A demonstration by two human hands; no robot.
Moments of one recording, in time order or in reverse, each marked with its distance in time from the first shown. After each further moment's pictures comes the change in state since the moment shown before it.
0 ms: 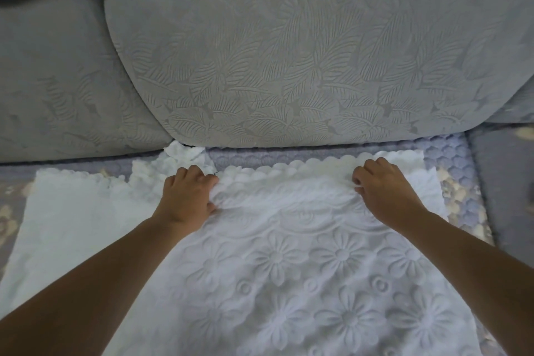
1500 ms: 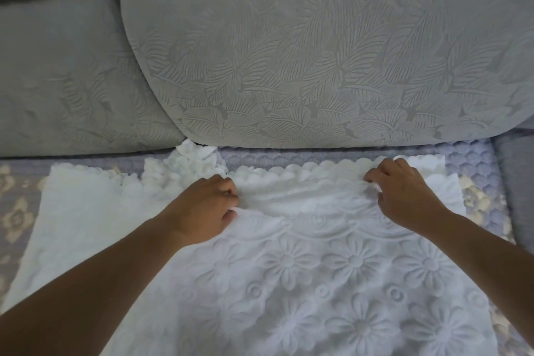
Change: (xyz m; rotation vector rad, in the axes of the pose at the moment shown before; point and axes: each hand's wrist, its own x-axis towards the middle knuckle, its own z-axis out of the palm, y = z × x) left_hand -0.006 -0.006 -0.015 -0.058 0.016 0.464; right_hand 0.010 0.003 -0.001 0.085 -0.097 0.056
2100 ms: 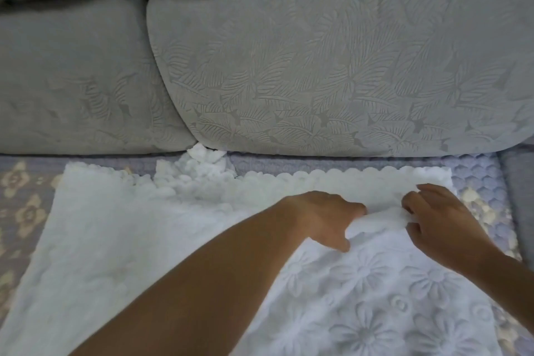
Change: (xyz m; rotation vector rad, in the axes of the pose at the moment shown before) left_hand 0.126 0.142 -0.037 -0.348 -0.532 0.082; right_hand -0.043 -0.008 -0.049 -0.046 0.140 -0.036
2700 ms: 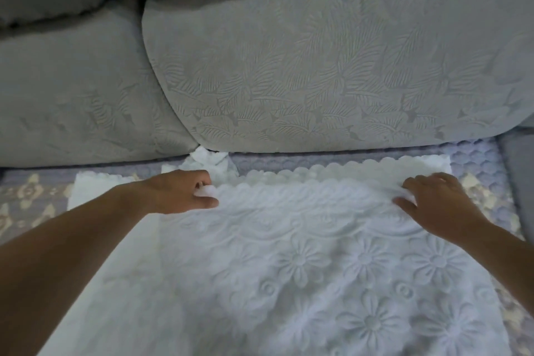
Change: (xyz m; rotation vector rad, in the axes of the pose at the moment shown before) left_hand -0.162 -0.186 -0.009 -0.129 0.131 -0.564; right_hand 0.006 0.029 0.034 -0.159 -0.235 0.159
